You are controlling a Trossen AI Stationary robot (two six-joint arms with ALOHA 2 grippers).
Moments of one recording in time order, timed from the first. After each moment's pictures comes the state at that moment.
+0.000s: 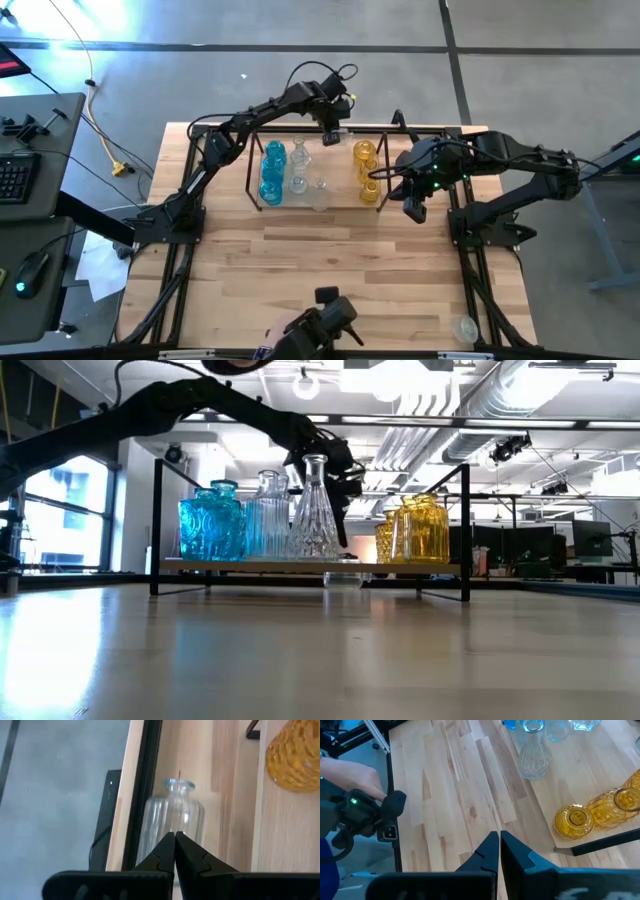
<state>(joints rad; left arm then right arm) 0.62 2.46 2.35 -0.95 0.10 0.50 0.02 1.24 1.56 -1.19 -0.08 0.39</state>
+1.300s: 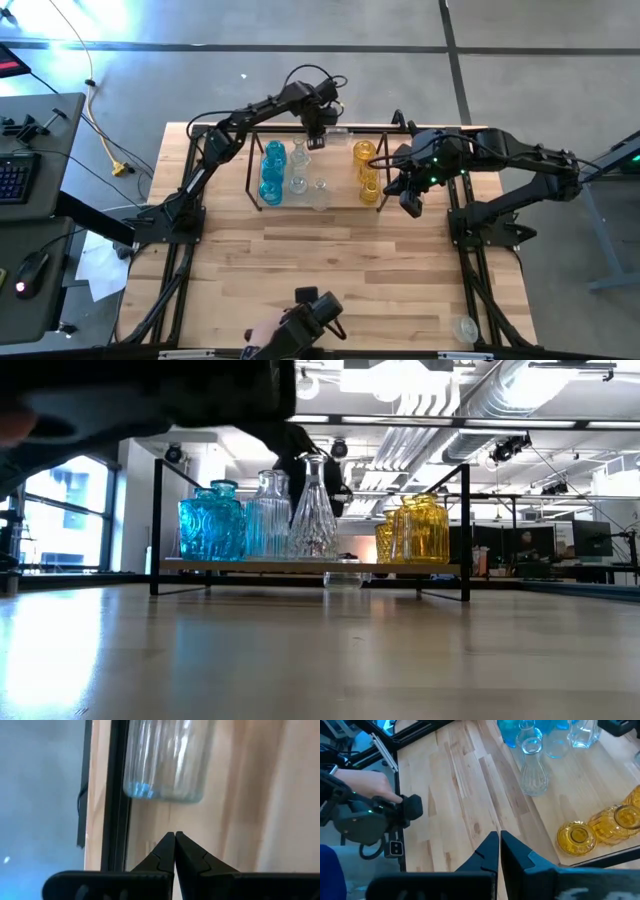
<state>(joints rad) 0.66 2.46 2.28 -1.14 0.04 0.56 -0.02 1.24 1.56 -1.12 -0.10 0.39</state>
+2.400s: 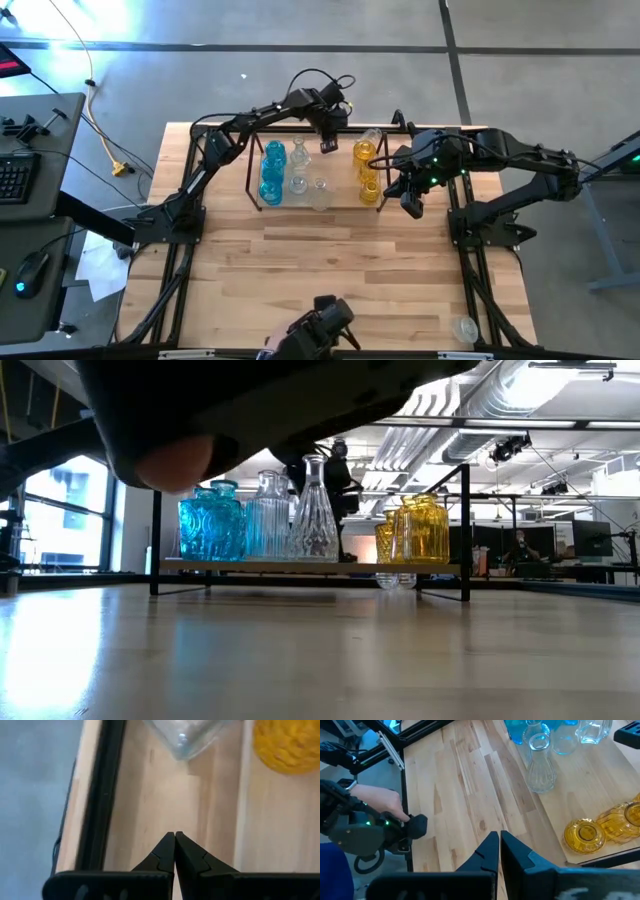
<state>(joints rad) 0.62 2.46 2.22 -0.91 0.21 0.46 -0.02 1.24 1.56 -1.12 -0.13 0.40</state>
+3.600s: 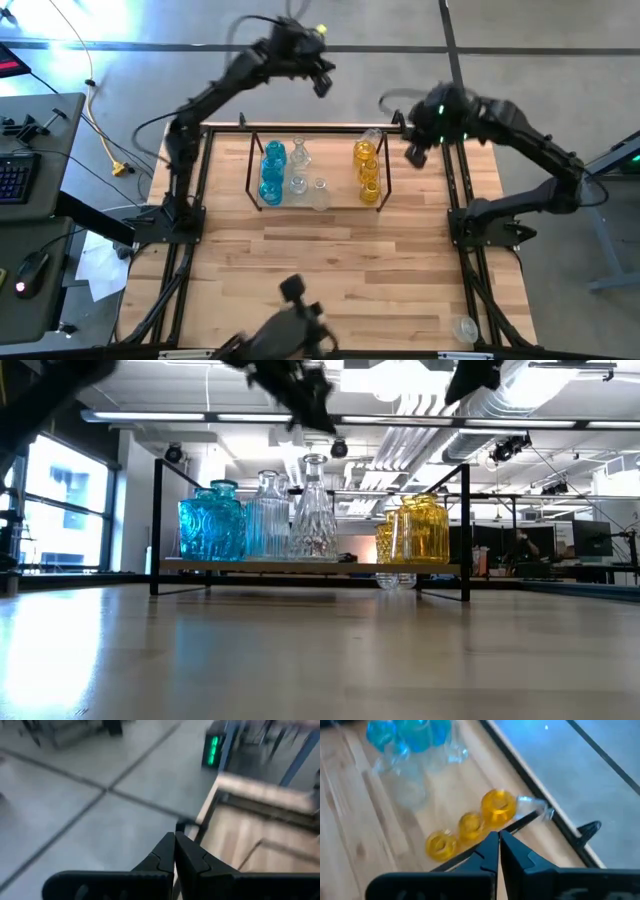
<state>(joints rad) 0.69 2.04 2.25 -0.68 0.14 0.16 -0.46 1.21 1.56 -1.20 0.04 0.03</state>
